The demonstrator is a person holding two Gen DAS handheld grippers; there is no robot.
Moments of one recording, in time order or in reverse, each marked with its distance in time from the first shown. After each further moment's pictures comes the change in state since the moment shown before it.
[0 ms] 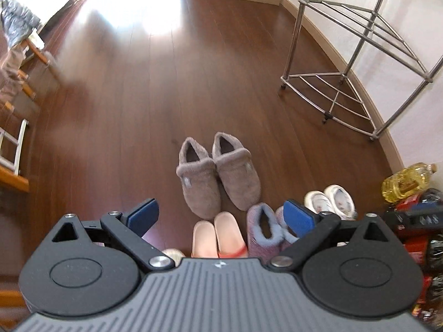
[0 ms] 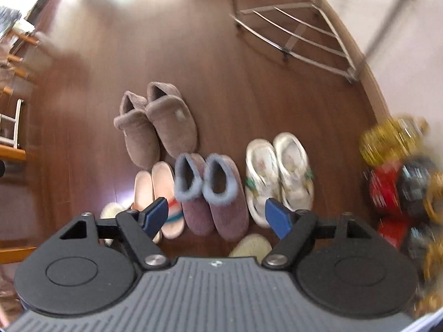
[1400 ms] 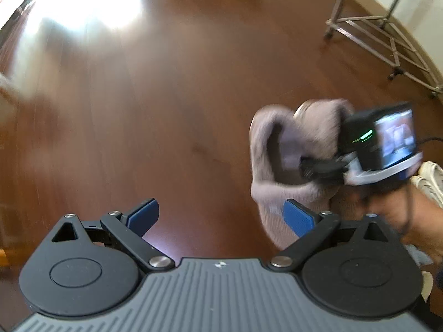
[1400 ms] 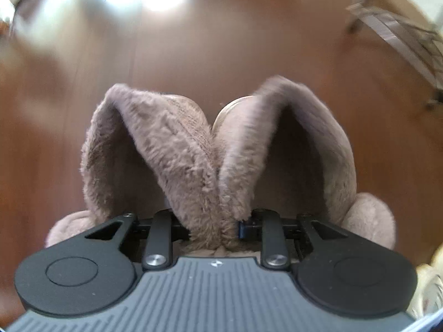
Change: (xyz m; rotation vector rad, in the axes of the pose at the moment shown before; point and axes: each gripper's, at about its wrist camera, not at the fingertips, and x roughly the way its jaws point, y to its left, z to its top) left arm 0.331 0.110 0.071 0.246 0.099 -0.047; right arm 0.424 0.172 0.147 0.065 -0.192 -0.096
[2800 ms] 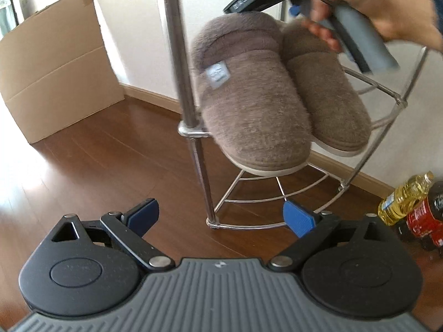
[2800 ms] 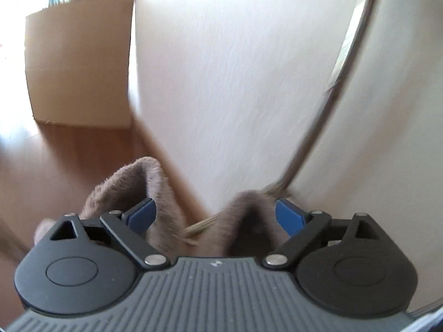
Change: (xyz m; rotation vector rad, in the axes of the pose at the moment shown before) left arm -0.147 -0.183 0.348 0.509 -0.397 -0.285; right arm -0.309 -0.251 0.488 0.136 -0.553 -0.502
